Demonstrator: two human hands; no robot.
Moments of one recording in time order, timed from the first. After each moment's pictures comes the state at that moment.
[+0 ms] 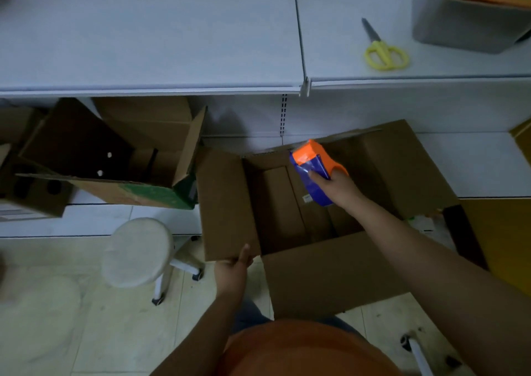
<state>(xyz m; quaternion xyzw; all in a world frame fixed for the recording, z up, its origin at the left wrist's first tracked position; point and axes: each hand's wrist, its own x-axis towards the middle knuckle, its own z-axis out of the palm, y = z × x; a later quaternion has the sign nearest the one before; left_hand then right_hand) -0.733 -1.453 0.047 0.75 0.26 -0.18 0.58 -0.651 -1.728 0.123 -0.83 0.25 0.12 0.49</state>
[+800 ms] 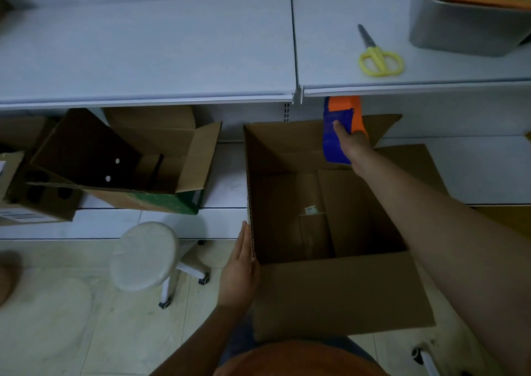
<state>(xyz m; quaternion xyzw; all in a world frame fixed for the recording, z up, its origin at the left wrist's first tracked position) -0.735 -1.457 0.058 0.92 -0.12 -0.11 0.36 -0.579 -1.779 0.153 -0.71 0.39 0.01 0.58</state>
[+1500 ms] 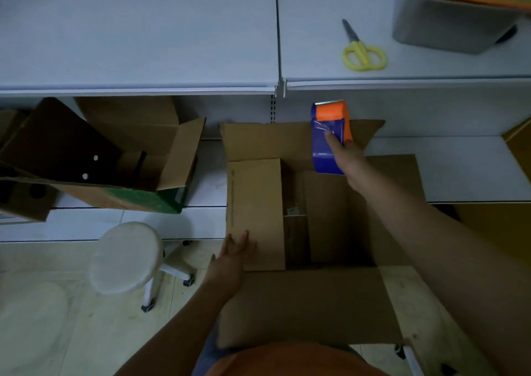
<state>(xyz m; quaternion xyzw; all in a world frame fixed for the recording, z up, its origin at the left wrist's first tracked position) -0.708 -1.459 0.027 0.92 -0.24 -0.29 0.06 -0.622 -1.783 0.152 -0.72 0.35 0.02 0.60</state>
